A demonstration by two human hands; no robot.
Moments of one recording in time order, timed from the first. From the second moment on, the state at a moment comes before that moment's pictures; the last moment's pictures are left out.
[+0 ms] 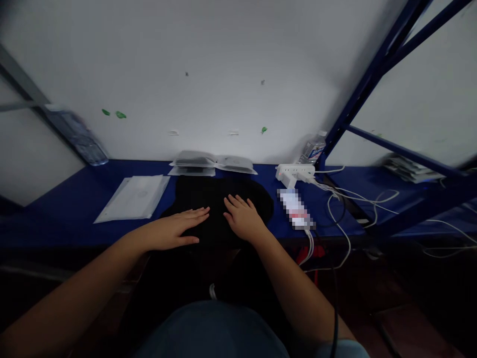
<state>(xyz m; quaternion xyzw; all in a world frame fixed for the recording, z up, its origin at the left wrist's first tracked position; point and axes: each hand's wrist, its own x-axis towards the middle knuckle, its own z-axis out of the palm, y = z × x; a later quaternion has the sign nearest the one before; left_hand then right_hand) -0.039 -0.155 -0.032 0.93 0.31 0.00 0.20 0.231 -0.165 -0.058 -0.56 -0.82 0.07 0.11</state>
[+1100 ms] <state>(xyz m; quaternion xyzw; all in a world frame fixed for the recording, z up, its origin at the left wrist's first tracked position) -0.033 -0.137 -0.020 0.85 0.39 0.15 0.32 0.228 -0.194 -0.048 -0.44 -0.89 0.05 0.10</state>
